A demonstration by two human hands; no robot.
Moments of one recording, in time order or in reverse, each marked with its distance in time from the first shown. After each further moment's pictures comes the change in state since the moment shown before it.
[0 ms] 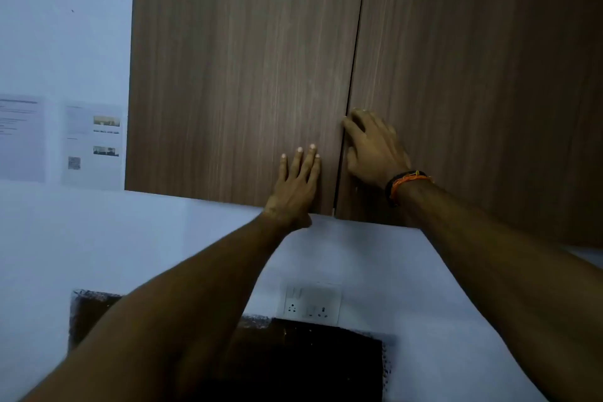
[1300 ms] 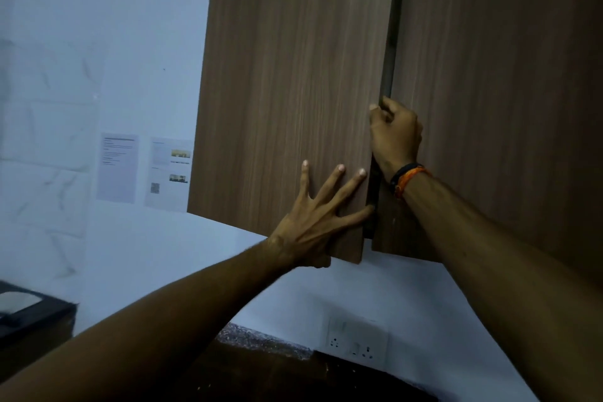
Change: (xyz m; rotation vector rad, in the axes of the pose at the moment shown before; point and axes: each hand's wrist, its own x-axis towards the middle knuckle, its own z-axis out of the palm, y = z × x) left_hand -0.048 -0.022 -0.064 0.343 0.206 0.253; right_hand 0.051 -0.039 -0.040 1.080 0.521 0.383
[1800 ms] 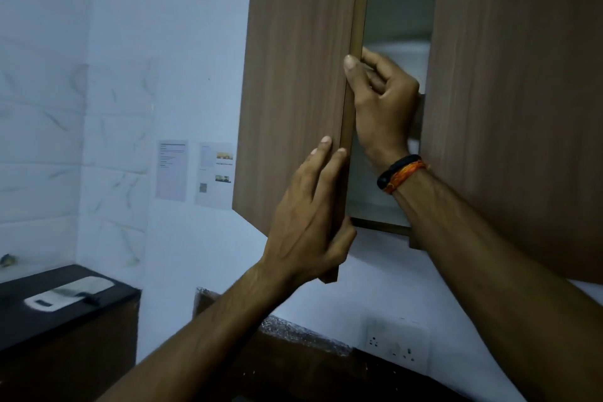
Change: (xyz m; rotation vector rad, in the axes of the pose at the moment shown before) left_hand -0.075 0.009 -0.097 -0.616 0.508 -0.430; right_hand -0.056 -0.113 0.016 0.441 0.017 -0.158
